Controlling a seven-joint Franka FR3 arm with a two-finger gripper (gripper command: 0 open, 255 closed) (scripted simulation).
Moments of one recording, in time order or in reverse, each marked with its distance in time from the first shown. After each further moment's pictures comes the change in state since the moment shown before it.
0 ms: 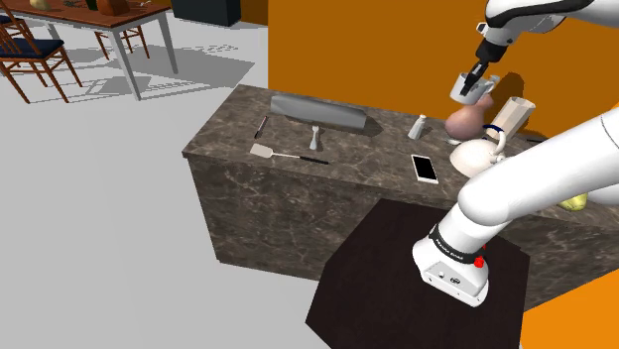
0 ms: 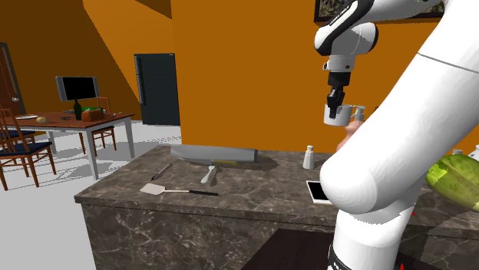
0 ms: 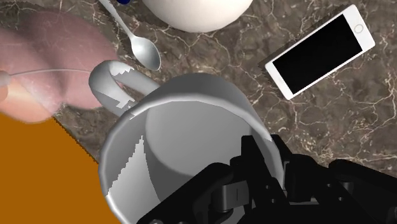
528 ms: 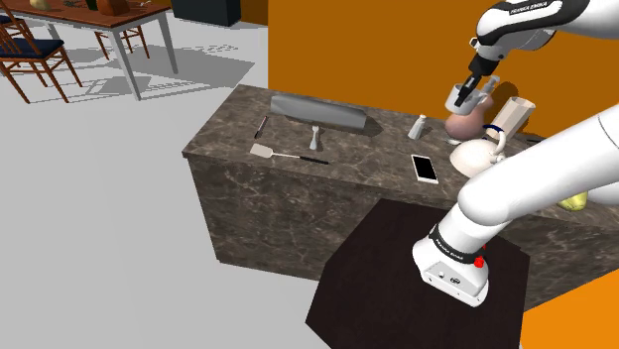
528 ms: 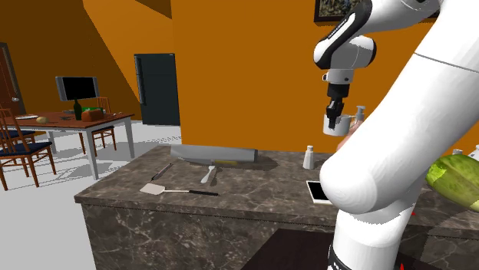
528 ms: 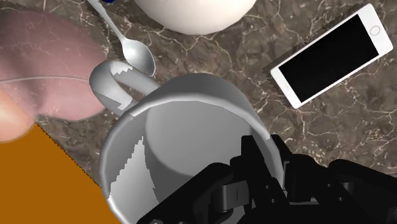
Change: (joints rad) arm -0.002 0.020 -0.031 -0.091 -0.006 0.111 -0.006
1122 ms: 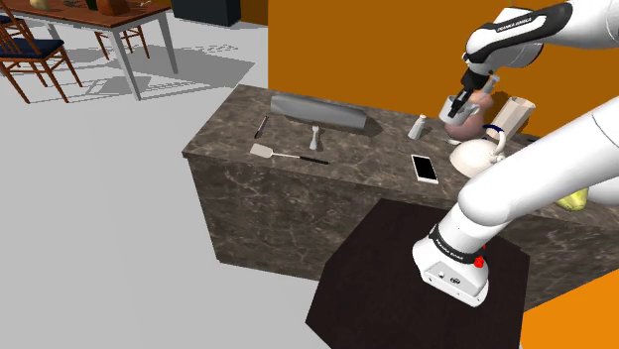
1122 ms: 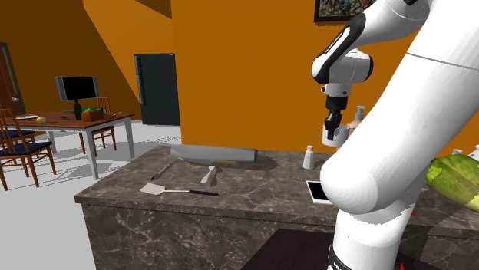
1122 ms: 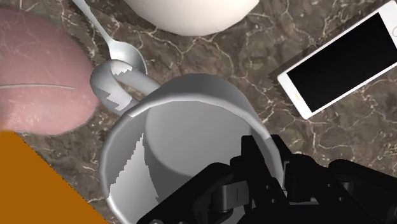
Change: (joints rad) arm 0.009 0.049 -0.041 -0.085 0.009 0.130 -0.014
